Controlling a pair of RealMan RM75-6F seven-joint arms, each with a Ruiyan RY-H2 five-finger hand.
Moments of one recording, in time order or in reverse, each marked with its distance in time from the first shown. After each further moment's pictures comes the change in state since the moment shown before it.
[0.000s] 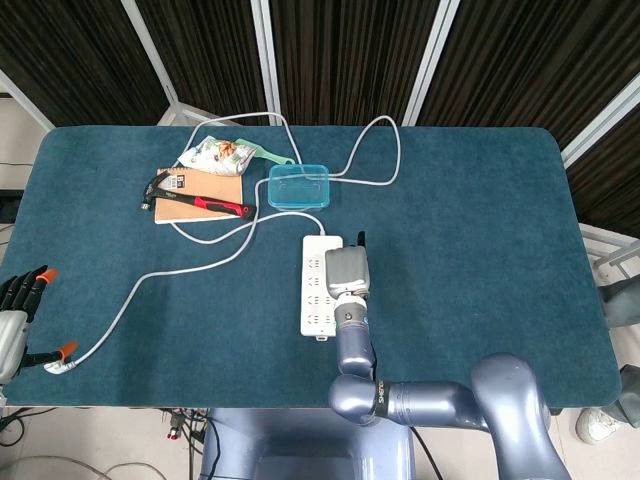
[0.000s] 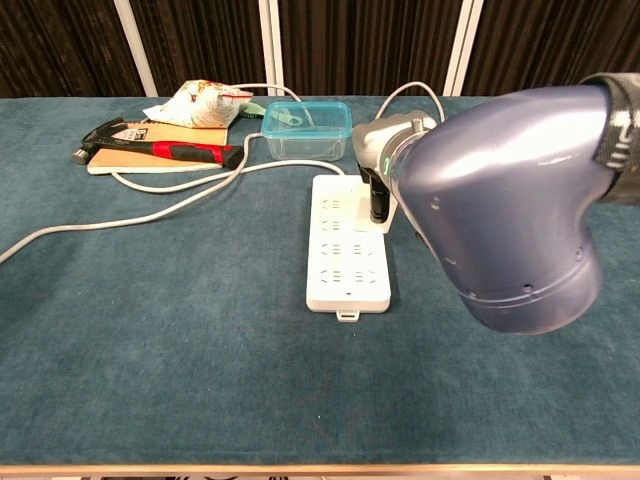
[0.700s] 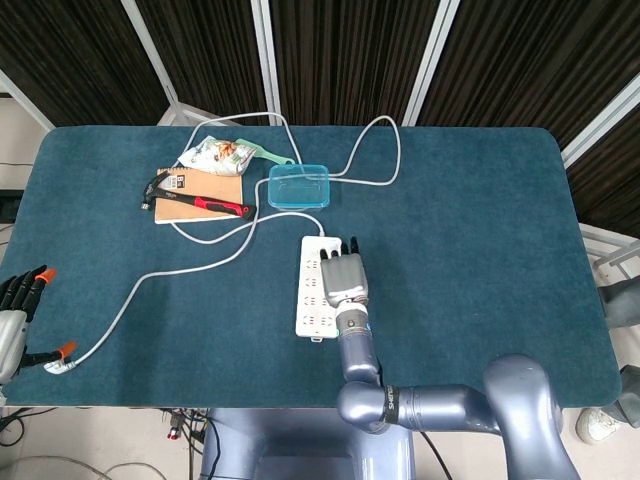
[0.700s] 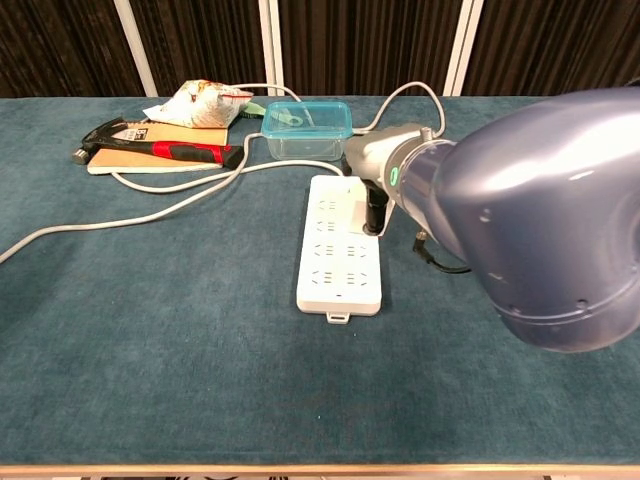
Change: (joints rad) left arm 0.001 0.001 -0.001 -0.003 -0.005 0.001 0.005; right arm -0.045 0.043 -0.016 -0.085 -0.048 -0.001 0.017
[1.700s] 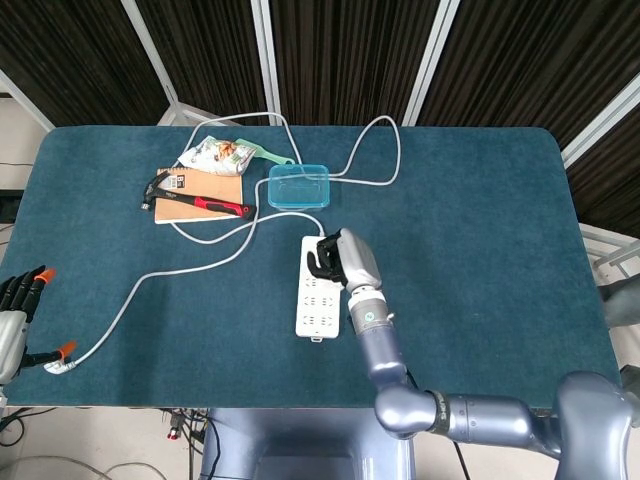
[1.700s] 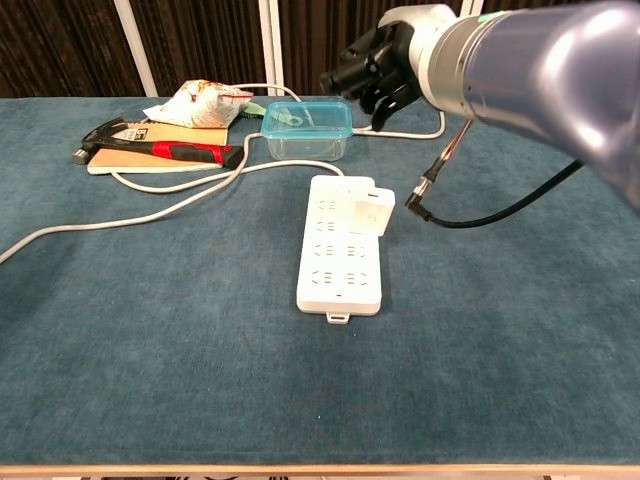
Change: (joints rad) left arm 0.003 -0.007 -0.002 -0.007 -0.010 0.003 0.021; right arm -0.254 0.119 0.296 -0.327 -0.133 -0.097 0.910
